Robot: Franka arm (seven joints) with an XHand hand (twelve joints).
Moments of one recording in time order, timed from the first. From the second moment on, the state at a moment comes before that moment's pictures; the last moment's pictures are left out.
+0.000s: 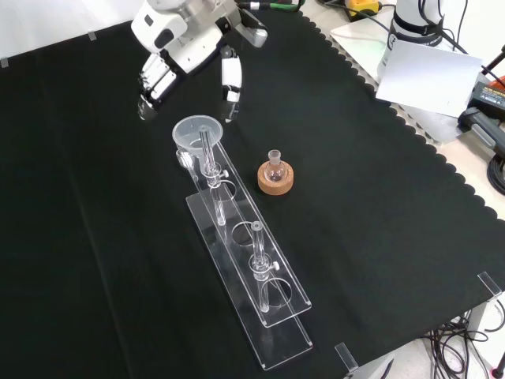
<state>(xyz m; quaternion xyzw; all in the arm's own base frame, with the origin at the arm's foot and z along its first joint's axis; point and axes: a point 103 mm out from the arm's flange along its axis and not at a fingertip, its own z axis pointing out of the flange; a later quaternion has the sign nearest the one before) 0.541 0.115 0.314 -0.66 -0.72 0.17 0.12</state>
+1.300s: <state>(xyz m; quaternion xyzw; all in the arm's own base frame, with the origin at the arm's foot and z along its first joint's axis) 0.541 0.121 0.270 -0.62 -0.74 0.23 0.13</state>
